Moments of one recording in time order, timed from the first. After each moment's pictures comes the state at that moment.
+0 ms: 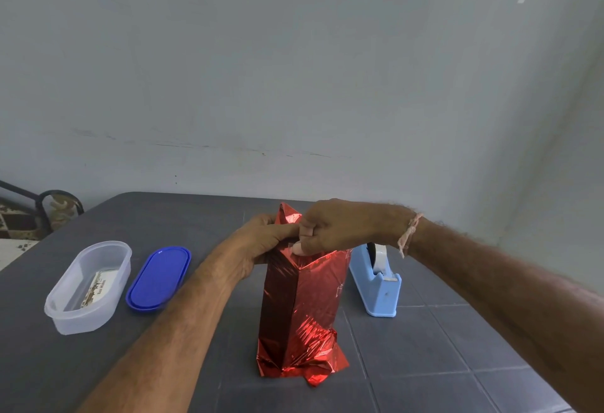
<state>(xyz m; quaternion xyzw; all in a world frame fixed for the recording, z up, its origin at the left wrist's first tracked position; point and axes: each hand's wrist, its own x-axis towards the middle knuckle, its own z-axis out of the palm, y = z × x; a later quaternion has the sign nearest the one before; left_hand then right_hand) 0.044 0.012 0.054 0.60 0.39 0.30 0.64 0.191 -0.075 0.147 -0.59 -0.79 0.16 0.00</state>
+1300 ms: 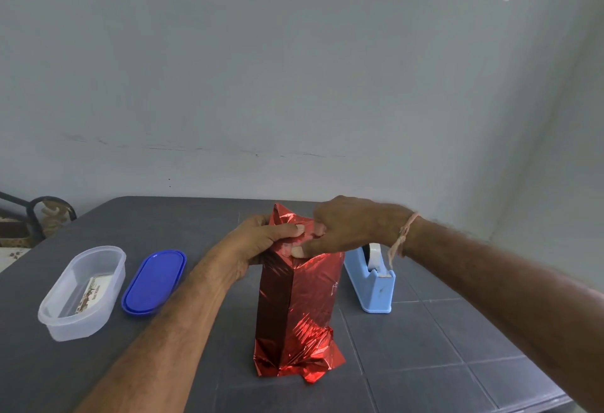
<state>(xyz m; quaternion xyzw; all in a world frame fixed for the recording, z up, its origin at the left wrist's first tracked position) 0.044 0.009 0.052 0.59 0.38 0.30 0.65 0.203 -0.081 0.145 -0.67 -0.74 0.01 -0.07</state>
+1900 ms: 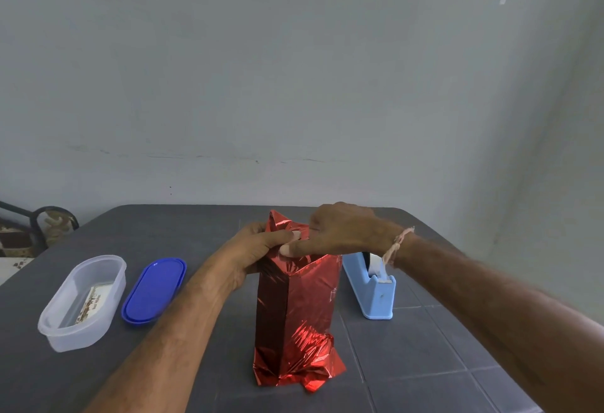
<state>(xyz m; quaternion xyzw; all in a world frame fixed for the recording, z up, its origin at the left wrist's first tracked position) 0.044 0.013 0.048 0.59 0.38 0.30 0.64 0.211 -0.069 0.127 -0.70 -0.71 0.00 0.04</state>
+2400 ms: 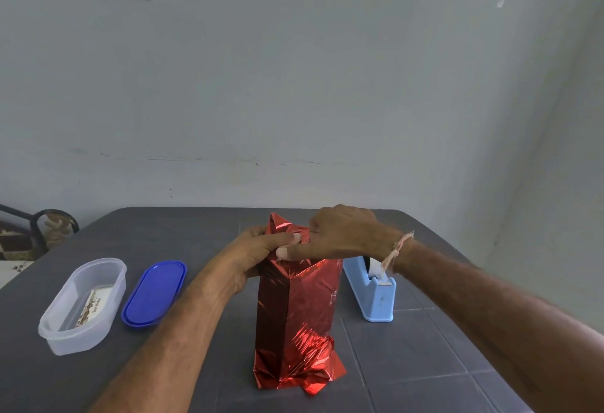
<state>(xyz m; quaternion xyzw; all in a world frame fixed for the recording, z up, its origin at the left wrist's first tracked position) 0.042 0.010 0.048 0.59 0.38 0.30 0.65 0.205 -0.077 0.128 -0.70 -0.71 -0.04 0.04</state>
